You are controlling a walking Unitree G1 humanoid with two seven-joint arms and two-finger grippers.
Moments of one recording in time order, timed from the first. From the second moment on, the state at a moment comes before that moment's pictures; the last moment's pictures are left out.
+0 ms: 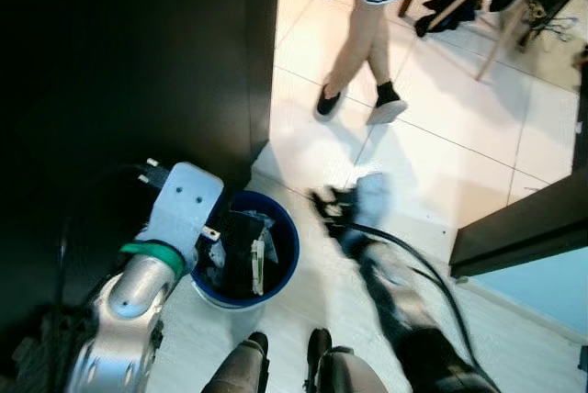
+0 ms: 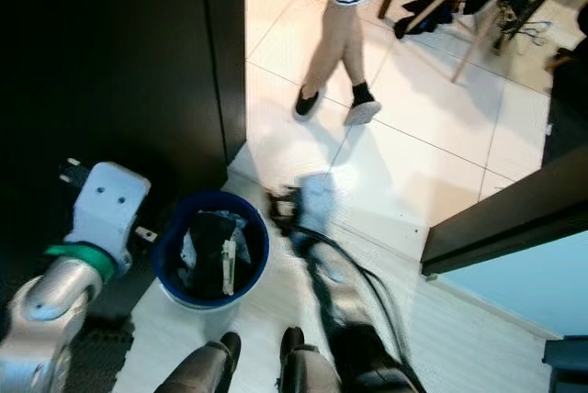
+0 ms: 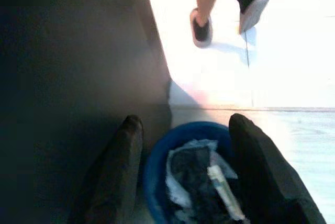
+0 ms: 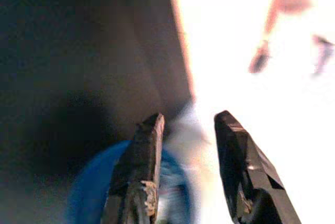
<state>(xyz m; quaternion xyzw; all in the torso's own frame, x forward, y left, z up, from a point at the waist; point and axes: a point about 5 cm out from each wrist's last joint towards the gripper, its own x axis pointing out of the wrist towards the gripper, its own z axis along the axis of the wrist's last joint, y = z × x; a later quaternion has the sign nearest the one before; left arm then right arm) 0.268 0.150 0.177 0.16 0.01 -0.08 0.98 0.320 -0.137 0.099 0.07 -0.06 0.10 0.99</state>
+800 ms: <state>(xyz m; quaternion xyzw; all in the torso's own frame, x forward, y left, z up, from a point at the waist) 0.306 0.119 0.138 0.12 0.02 -0.10 0.99 0.291 -0.181 0.130 0.02 -0.13 -0.05 0.99</state>
